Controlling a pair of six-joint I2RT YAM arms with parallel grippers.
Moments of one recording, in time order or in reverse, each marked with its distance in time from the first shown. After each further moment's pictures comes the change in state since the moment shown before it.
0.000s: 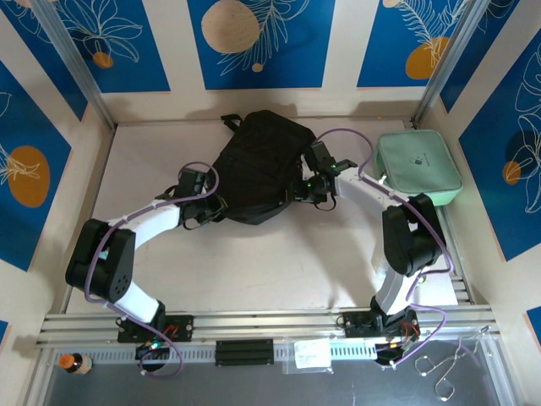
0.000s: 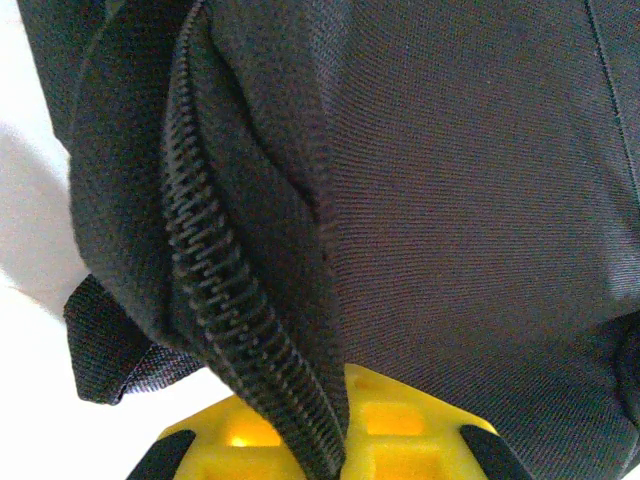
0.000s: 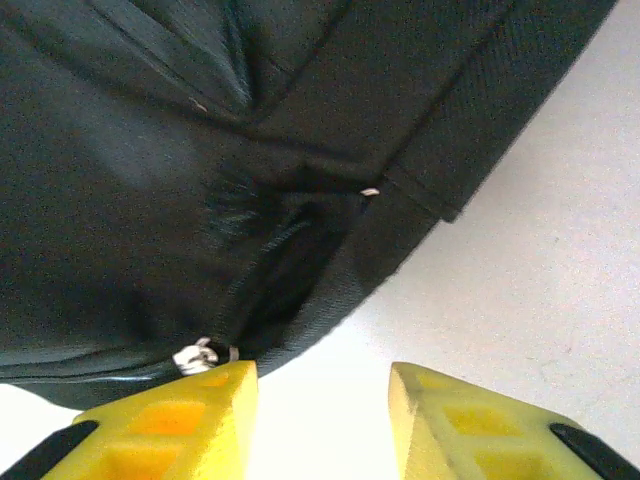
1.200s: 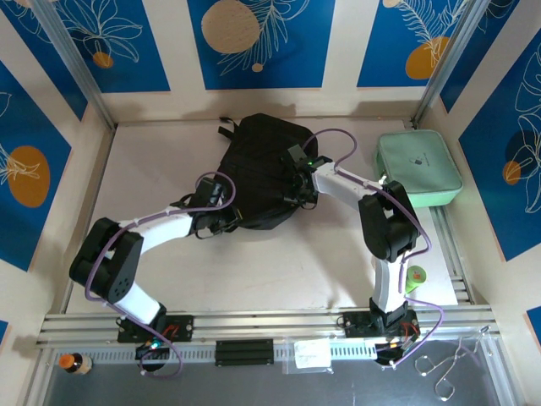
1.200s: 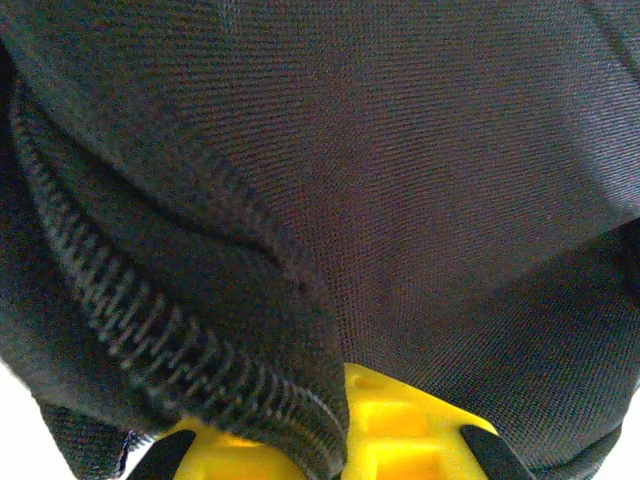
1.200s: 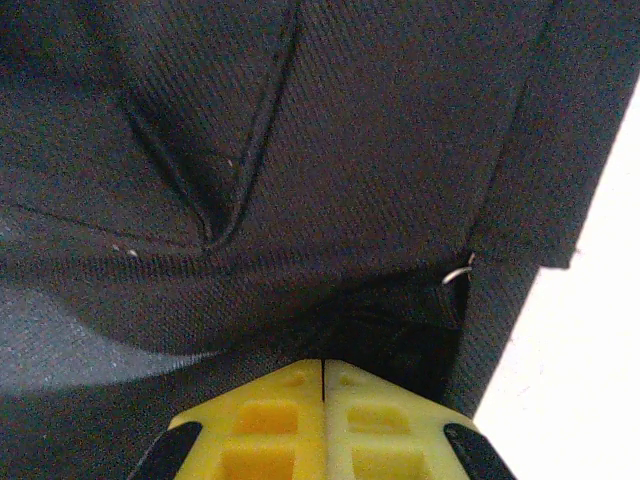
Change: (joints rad) left arm -0.151 0.013 -0.044 0.042 -0.013 -0.038; right arm 0.084 0.195 0.164 -0.117 0.302 0.205
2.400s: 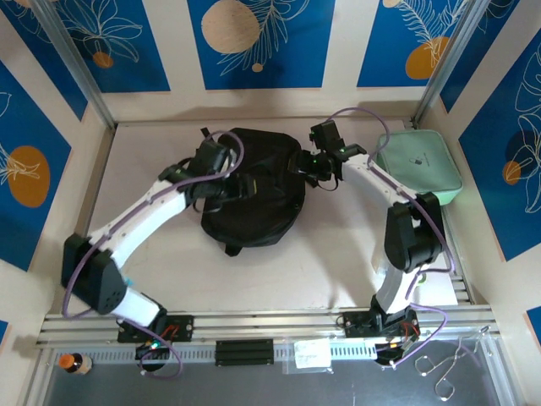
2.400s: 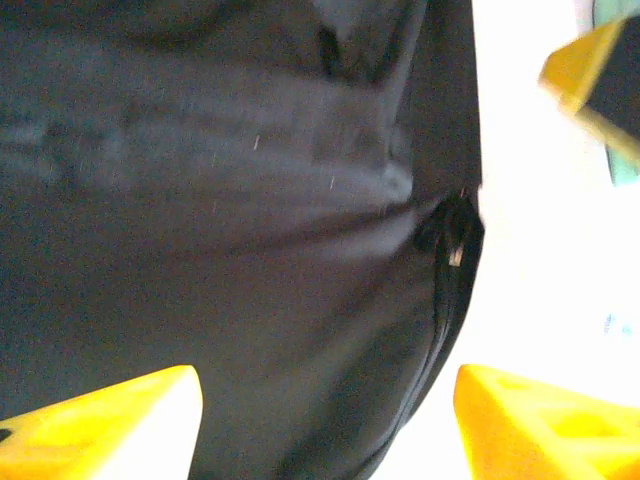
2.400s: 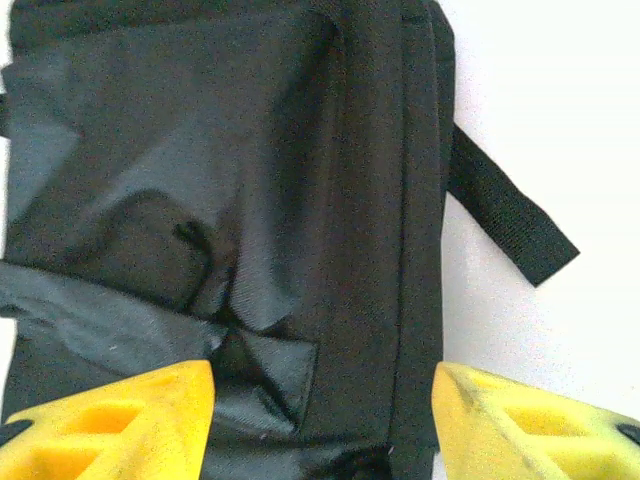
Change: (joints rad) left arm -0.054 -0.013 0.566 -0.540 -0.084 0.309; right arm -0.168 -0.127 0.007 0.156 -0.222 -0.095
